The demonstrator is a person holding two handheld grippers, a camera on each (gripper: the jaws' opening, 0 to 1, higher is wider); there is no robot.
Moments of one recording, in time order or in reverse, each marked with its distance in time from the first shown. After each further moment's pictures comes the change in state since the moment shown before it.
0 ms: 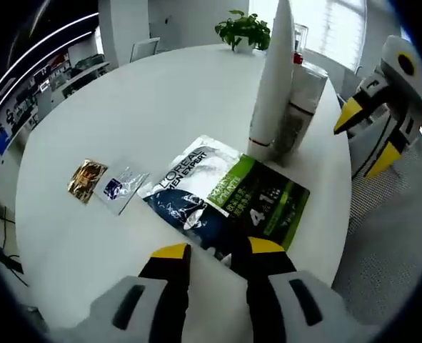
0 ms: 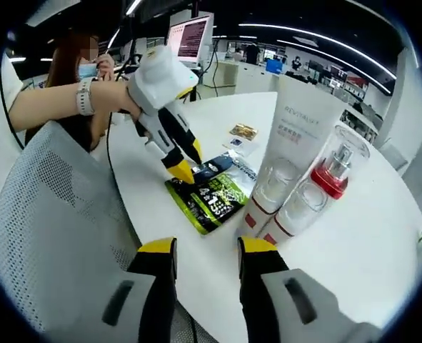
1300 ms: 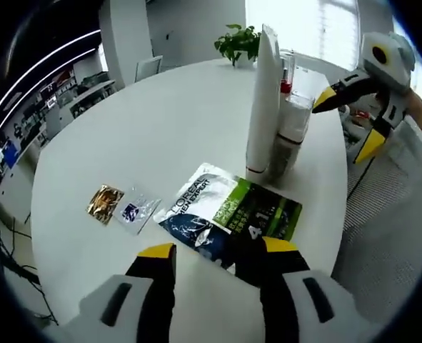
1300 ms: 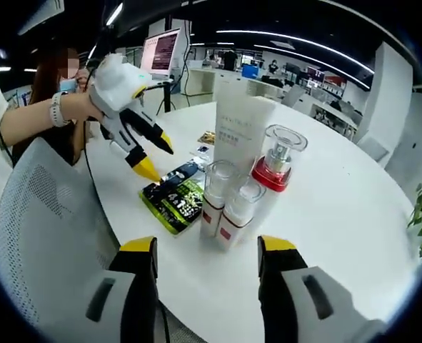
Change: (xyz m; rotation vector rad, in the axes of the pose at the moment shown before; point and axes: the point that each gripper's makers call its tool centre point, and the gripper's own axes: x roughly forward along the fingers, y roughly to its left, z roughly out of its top) left arm -0.033 -0.003 0.031 0.046 -0.103 0.071; right arm -0.027 -0.037 0.001 0.061 -0.044 -0.110
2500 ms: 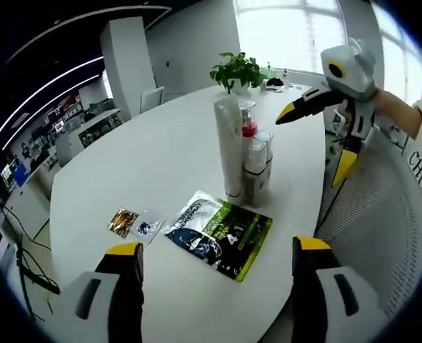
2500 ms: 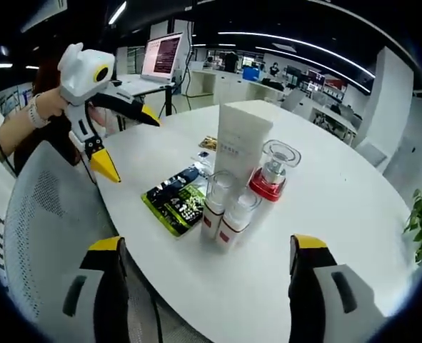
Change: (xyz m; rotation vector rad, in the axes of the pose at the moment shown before) left arm -0.062 -0.030 0.024 0.057 -0.143 0.043; right arm -0.015 0.003 0.012 -0.031 -0.002 -0.002
